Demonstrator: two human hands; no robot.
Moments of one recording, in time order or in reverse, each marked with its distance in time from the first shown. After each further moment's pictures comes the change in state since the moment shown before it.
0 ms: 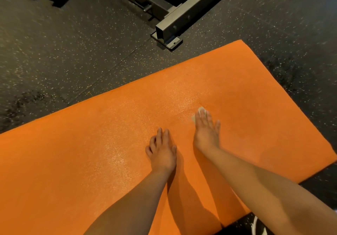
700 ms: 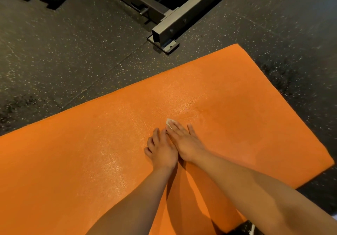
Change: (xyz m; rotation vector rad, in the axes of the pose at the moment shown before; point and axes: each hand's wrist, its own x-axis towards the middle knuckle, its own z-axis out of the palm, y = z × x) left_hand 0.017 0.028 -0.003 -0.125 0.076 -0.103; right_hand 0.002 -0.027 0.004 -0.071 -0.234 -0.522
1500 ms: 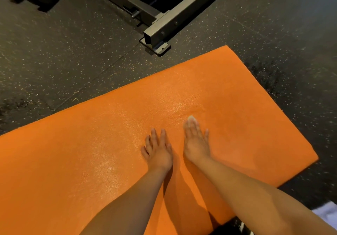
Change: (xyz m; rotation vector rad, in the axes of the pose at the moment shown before) left_hand -0.008 0.000 0.009 0.129 -0.144 0.086; right_hand -0.036 0.024 0.001 0.094 0.154 0.415
